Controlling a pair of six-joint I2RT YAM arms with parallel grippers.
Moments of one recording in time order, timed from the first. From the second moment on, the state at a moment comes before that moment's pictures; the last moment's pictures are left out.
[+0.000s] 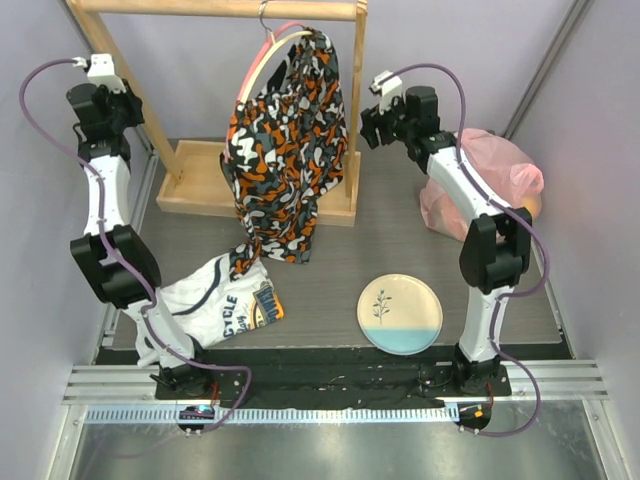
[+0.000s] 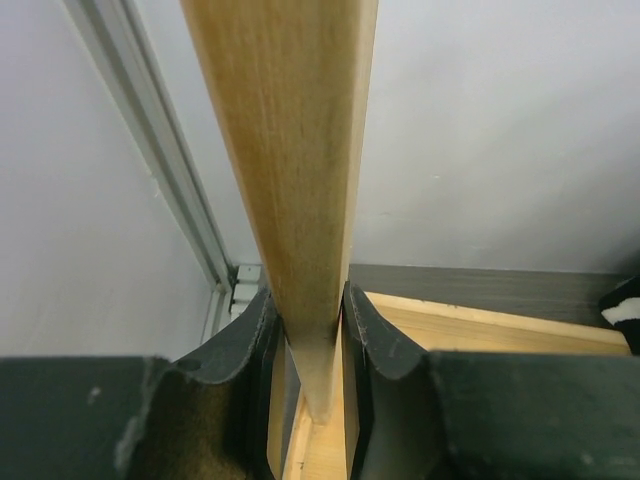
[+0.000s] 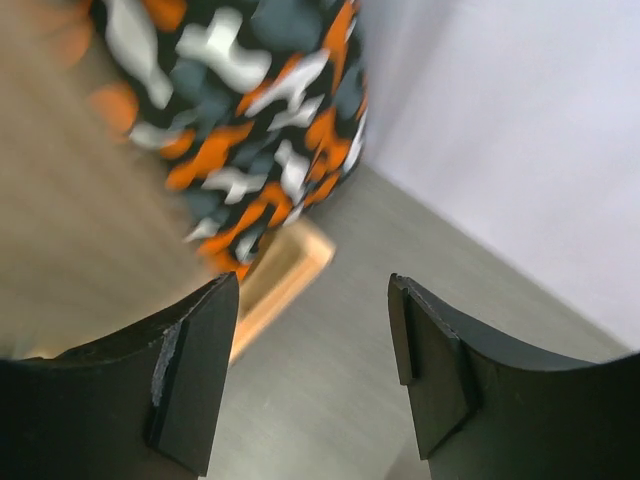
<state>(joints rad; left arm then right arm) 0.33 1.93 1.88 -0.04 0.26 0.03 0.26 2.02 1.89 -0.16 -0.27 -0.28</state>
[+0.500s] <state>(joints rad) 0.41 1.81 1.76 -0.03 0.18 0.09 0.35 1.87 1.68 -0.17 -0.42 -0.31</state>
